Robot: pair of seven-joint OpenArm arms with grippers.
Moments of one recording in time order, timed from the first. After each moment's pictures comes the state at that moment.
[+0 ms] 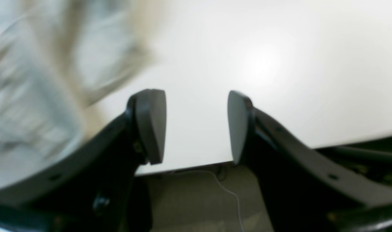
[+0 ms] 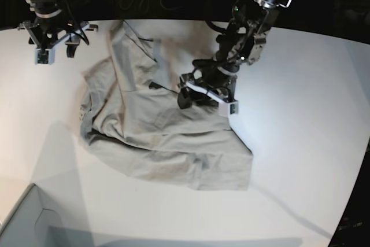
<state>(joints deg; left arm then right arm) -1.1 -2.6 19.0 61.1 -44.7 -6.0 9.1 -35.1 -0.6 19.5 112.7 -0.3 9.3 -32.5</state>
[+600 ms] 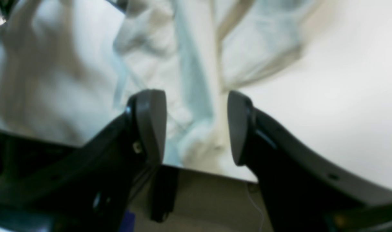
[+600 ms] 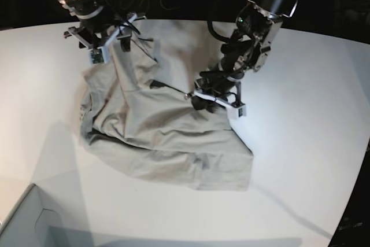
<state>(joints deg) -3.6 -3.3 17.4 58.3 -50.6 -4.6 11.0 -32.6 -0.7 3.9 106.7 -0.8 13.6 -32.7</state>
